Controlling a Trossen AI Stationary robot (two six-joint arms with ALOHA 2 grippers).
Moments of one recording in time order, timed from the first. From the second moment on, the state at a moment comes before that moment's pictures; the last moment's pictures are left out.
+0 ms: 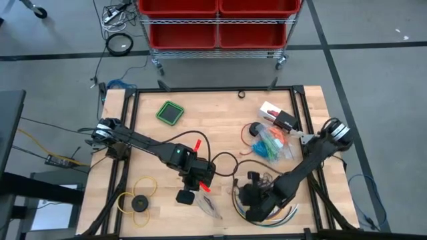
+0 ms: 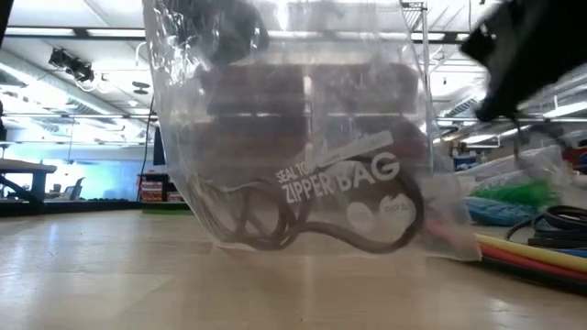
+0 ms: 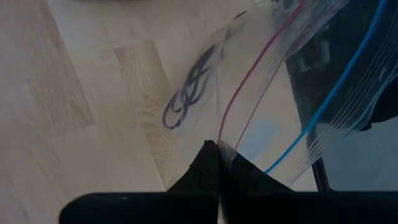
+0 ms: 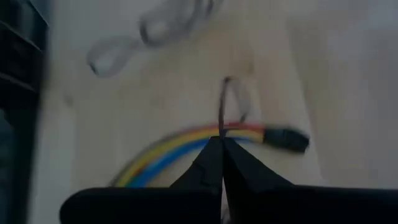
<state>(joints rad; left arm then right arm) -0.33 1.81 1.54 -0.93 0.26 -0.11 0.72 1.79 1.19 -0.50 0.46 0.71</state>
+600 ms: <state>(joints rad) -0.33 1.81 1.54 -0.93 0.24 -0.11 0.68 1.72 1.36 0.01 0.53 0.13</state>
